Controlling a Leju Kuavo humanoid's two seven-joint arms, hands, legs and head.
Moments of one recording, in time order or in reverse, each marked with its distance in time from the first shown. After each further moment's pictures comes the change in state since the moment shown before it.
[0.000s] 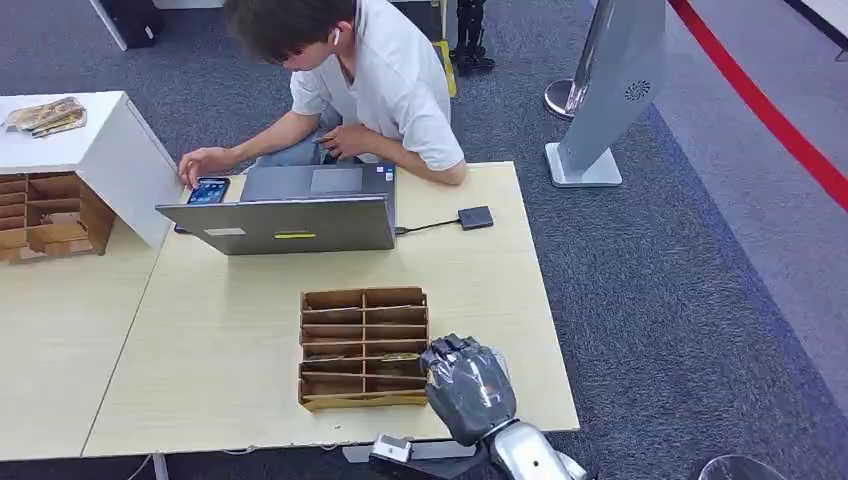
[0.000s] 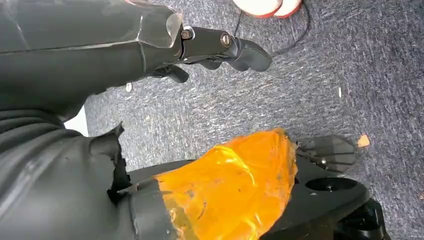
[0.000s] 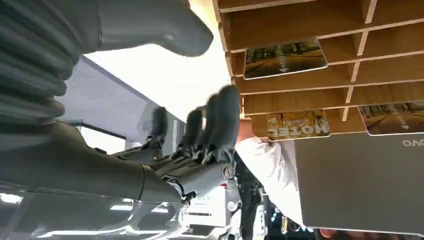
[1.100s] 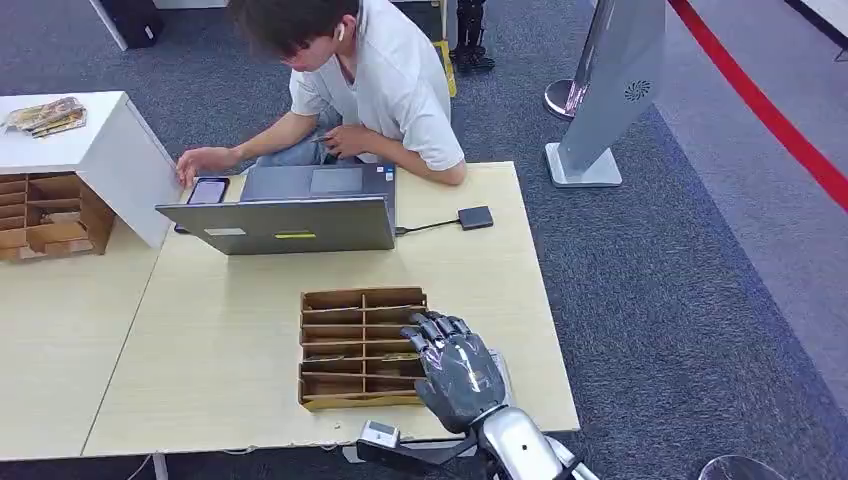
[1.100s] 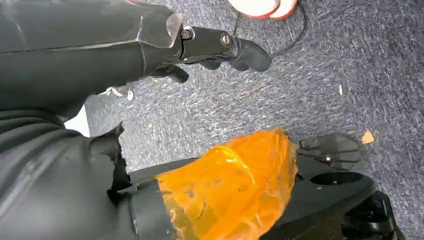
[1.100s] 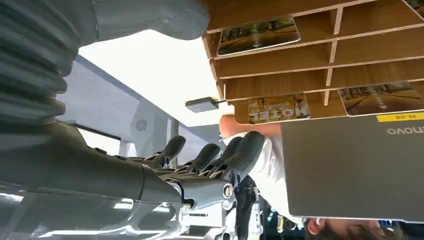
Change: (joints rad) left arm -0.001 -0.008 0.039 0.000 -0.095 -0.023 0.018; right arm -0.052 0.051 0.000 0.021 -0.020 0.039 -0.009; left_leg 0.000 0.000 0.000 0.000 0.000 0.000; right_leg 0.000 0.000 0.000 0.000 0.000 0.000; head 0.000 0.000
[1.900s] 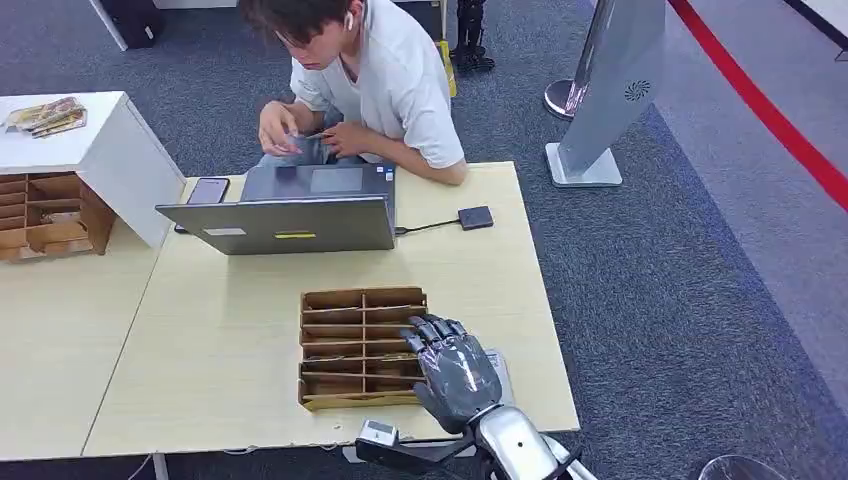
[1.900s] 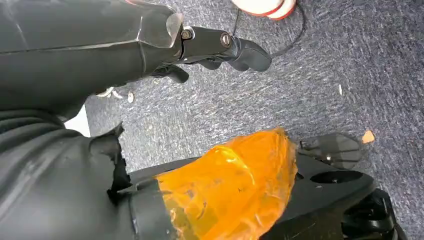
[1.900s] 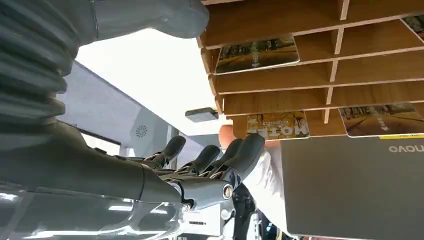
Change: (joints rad) left arm 0.000 -0.008 0.050 -0.009 -0.061 -0.013 0.007; right arm -0.007 0.008 0.003 0.034 -0.014 0.017 0.000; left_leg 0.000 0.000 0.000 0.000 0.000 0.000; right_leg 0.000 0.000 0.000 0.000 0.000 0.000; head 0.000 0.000
